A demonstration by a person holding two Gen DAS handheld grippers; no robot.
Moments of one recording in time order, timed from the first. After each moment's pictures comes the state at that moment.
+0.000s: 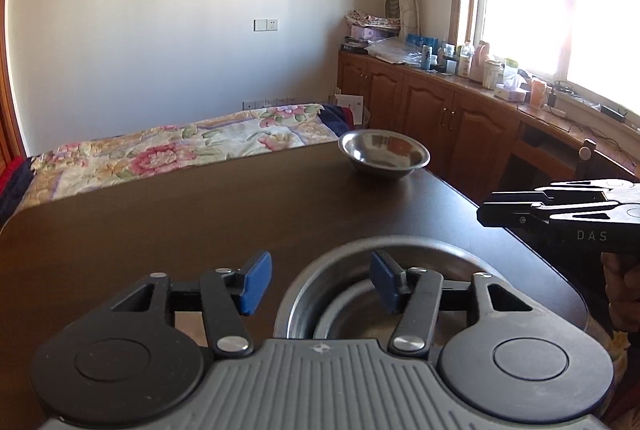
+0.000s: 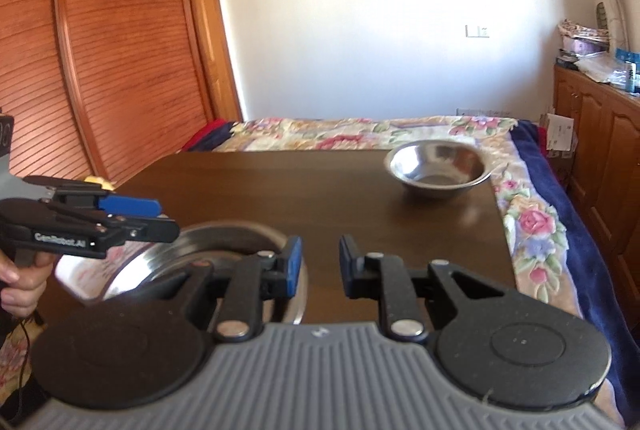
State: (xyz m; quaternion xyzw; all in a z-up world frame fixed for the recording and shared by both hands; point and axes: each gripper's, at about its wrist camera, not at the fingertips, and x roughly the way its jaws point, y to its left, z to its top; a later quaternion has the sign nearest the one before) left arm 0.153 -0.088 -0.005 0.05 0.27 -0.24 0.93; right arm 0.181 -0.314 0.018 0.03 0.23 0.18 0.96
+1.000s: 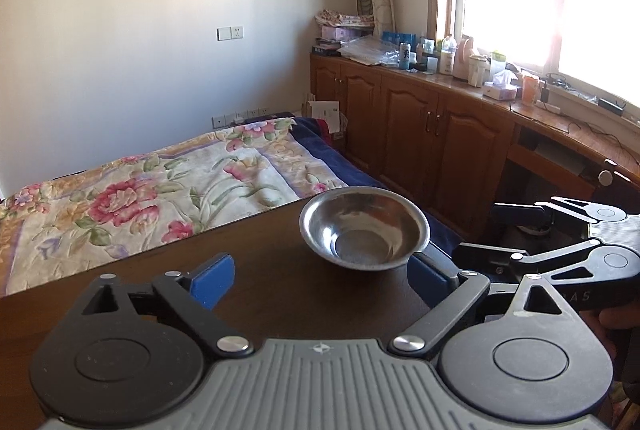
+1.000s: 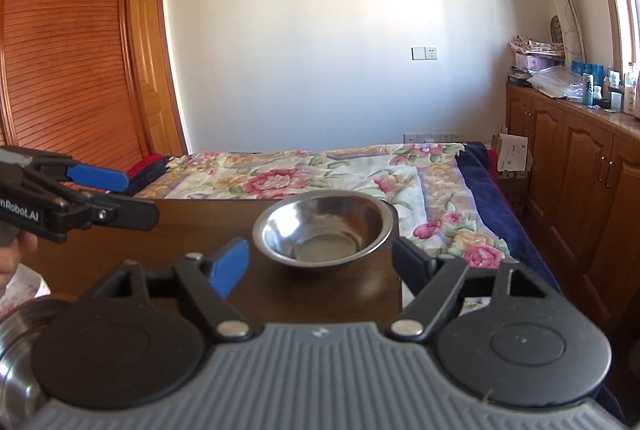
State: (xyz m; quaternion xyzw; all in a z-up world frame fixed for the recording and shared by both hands) left arm 0.261 -0.180 0.010 0.08 0.26 -0.28 0.92; right arm 0.266 -0.379 0.008 0.04 0.19 0.11 0.97
